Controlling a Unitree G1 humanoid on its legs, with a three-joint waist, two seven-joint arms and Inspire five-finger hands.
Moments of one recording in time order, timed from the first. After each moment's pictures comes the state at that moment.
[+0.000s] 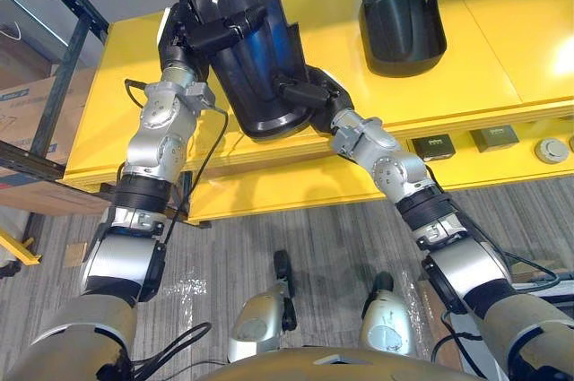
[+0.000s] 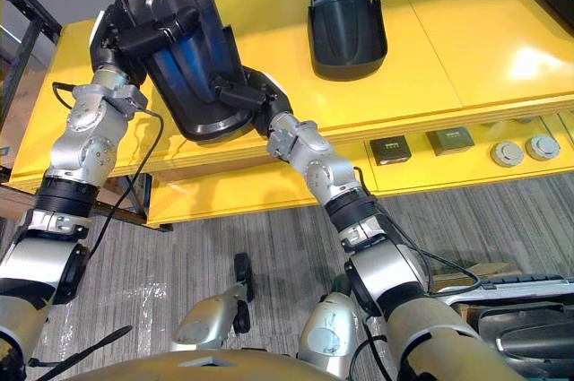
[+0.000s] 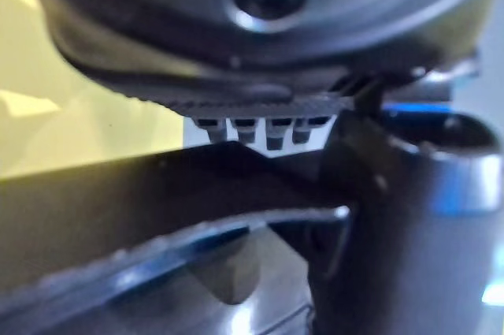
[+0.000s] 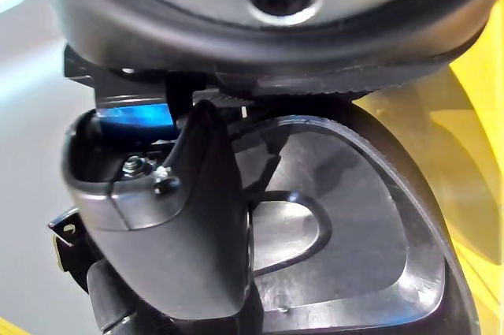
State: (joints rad) left arm -0.79 0.44 -0.09 0.40 -0.66 0.00 0.15; right arm -0.80 -0.25 0.36 0.47 0.80 0.15 0.14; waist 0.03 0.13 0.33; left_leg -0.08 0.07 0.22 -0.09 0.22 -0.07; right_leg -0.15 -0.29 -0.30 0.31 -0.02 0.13
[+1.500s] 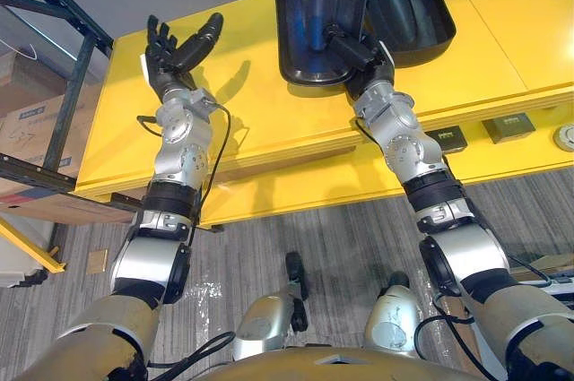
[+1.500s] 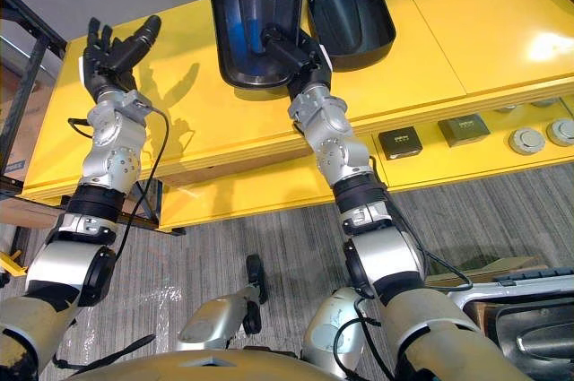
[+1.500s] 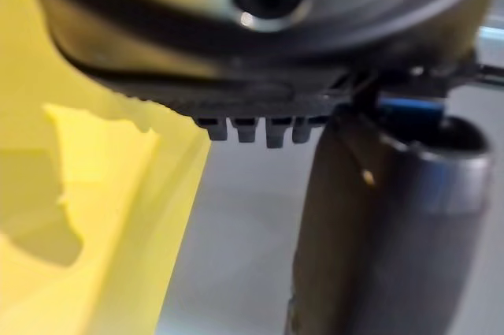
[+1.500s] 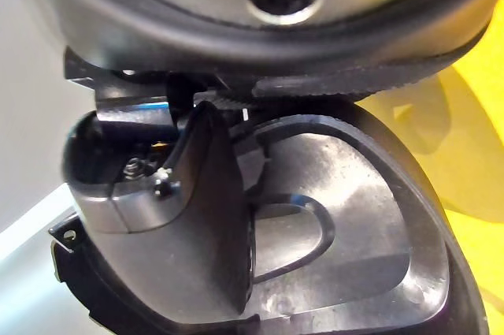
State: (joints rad) left arm -0.79 0.31 -0.01 0.54 -0.70 -0.17 0.50; right arm -0.88 -0.24 0.16 0.56 0.81 0.06 -0.10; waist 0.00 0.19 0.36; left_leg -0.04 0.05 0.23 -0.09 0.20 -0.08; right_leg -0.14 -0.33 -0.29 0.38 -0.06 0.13
